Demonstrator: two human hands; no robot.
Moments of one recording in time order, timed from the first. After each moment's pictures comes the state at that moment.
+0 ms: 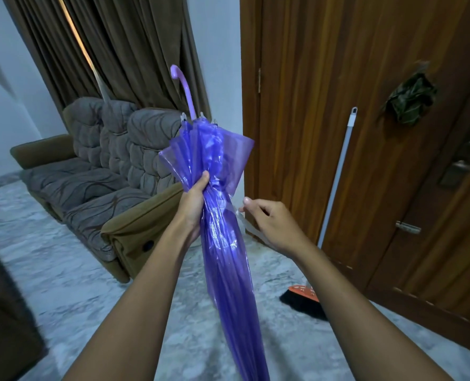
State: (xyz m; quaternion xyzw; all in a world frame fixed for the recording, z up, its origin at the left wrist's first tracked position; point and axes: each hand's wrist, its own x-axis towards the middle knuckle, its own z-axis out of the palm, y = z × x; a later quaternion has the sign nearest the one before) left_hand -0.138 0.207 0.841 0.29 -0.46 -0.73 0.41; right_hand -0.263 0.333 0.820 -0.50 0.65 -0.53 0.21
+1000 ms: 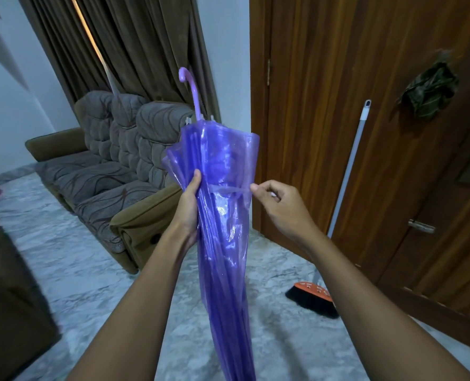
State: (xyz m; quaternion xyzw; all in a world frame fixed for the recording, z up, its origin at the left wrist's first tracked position) left_hand -0.121 0.211 0.831 0.25 -0.47 -0.77 0.36; right_hand -0.276 0.325 0.832 -0.51 0.60 -0.59 0.18
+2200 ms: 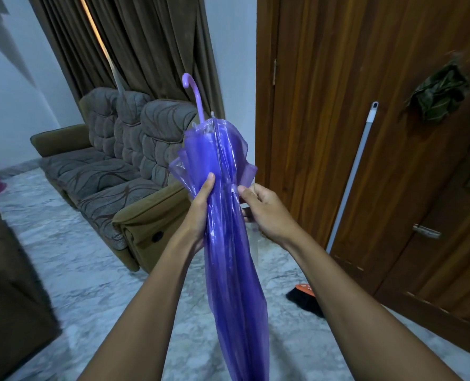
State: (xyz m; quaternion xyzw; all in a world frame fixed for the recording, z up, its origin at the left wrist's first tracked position) left_hand -0.124 0.223 0.825 0.24 -0.50 -0.75 0.36; right_hand -0.247 0.305 0.835 -0.47 0.55 -0.58 0.37
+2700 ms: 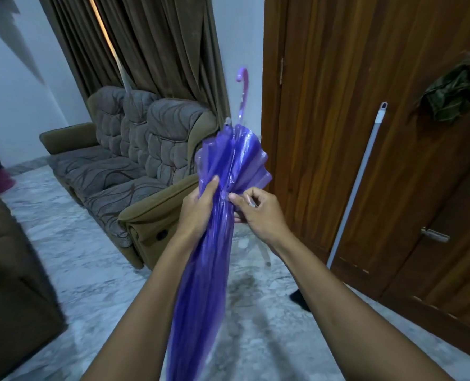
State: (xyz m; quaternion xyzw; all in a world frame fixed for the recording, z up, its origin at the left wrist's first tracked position) left_hand -0.111 0.219 0.832 0.38 -0.61 -0.55 0.43; right_hand -0.229 0.287 0.822 -0.42 0.52 -0.66 0.33
